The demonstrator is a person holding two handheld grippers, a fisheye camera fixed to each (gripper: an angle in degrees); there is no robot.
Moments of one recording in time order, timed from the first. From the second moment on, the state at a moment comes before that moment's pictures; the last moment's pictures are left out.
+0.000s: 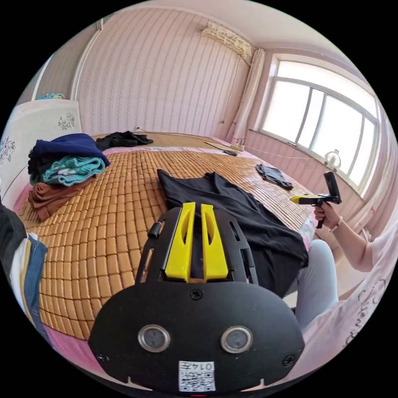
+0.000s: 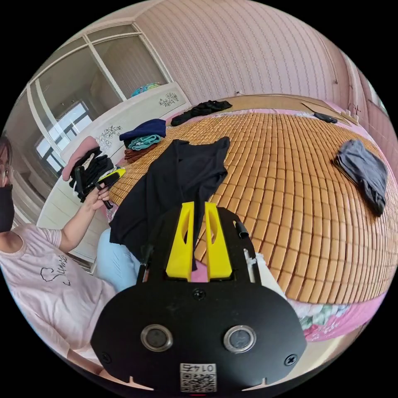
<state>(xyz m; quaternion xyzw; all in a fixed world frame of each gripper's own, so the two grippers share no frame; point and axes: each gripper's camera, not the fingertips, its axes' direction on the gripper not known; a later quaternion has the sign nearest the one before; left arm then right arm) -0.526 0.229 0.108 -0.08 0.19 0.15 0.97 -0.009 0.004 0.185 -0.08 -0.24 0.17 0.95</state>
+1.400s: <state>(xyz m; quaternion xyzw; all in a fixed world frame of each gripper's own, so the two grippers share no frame) -0.537 0.102 0.227 -0.09 0.27 0.14 0.95 0.008 -0.156 0.156 0.02 -0.22 0.07 0.97</state>
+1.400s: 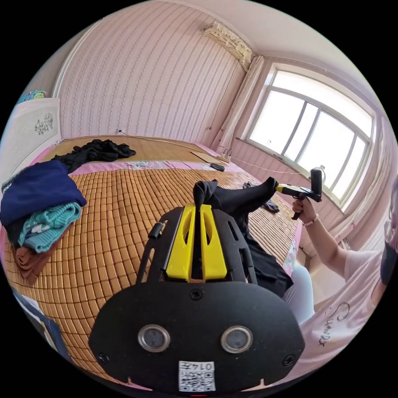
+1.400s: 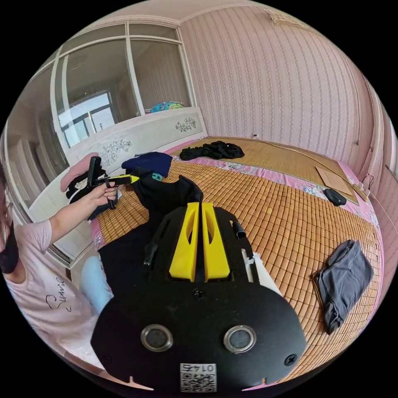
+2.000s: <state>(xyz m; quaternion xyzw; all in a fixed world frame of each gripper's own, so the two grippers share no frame) -0.578 0.379 0.096 -0.17 0.19 0.21 0.94 -0.199 0.093 0.086 -0.13 -0.27 0.05 0.95</state>
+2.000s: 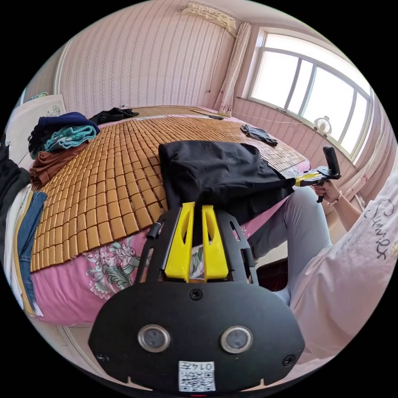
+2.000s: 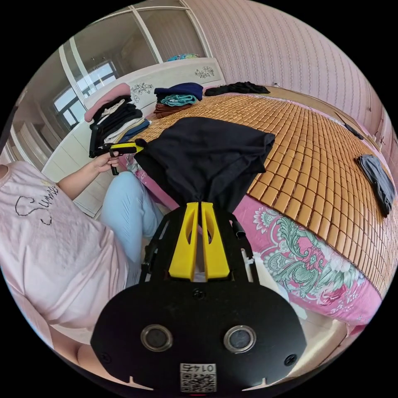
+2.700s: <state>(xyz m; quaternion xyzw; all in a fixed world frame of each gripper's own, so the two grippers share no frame) -0.450 0.480 0.076 -0.12 0.19 0.28 0.93 -0.334 -0.122 0.238 -0.23 -0.15 -0.14 0.95</state>
